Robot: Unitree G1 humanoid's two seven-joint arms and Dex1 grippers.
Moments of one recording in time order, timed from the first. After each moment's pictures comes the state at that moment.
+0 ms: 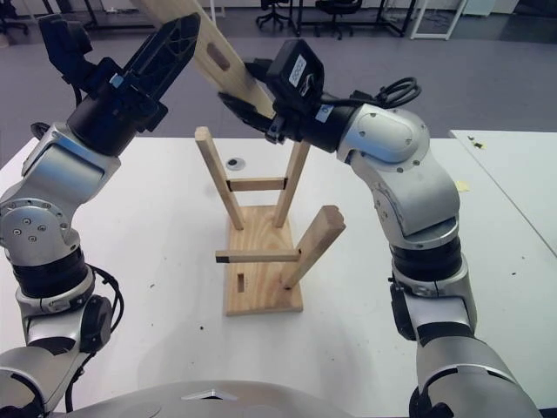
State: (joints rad) left arm -0.66 0.32 0.20 -0.44 -1.25 0.66 -0.06; right arm -0.77 -0.52 0.11 -0.42 0.36 0.59 0.64
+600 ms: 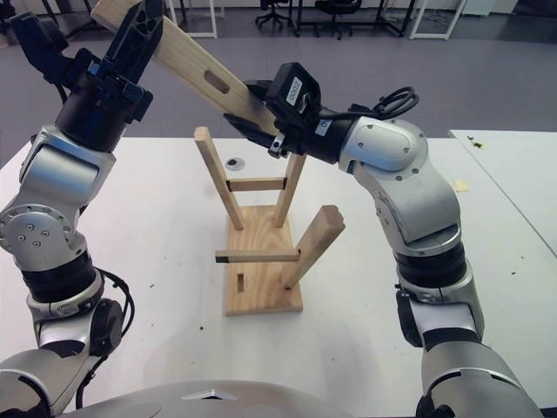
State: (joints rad) left arm -0.64 0.25 0.23 -0.46 -1.29 0.60 0.02; right arm -0.74 -0.54 0.12 -0.43 0.34 0.60 0.67
